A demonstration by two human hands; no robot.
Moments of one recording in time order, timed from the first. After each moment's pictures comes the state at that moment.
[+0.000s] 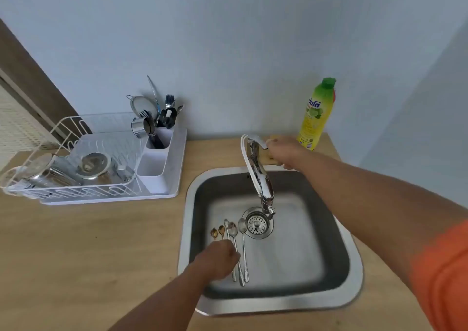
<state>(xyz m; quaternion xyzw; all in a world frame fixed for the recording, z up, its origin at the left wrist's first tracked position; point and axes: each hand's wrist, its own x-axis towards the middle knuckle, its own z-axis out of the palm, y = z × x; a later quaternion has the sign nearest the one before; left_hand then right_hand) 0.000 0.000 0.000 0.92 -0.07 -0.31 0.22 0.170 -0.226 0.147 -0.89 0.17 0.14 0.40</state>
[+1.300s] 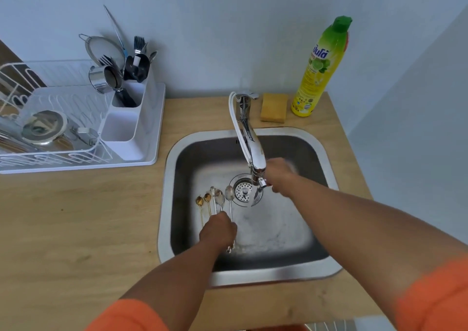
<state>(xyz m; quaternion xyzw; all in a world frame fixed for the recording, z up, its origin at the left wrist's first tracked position) 0.007 -0.050 -0.072 0.92 0.08 -0.31 0.23 0.104 -0.230 0.014 -0.79 0.30 0.24 0.48</state>
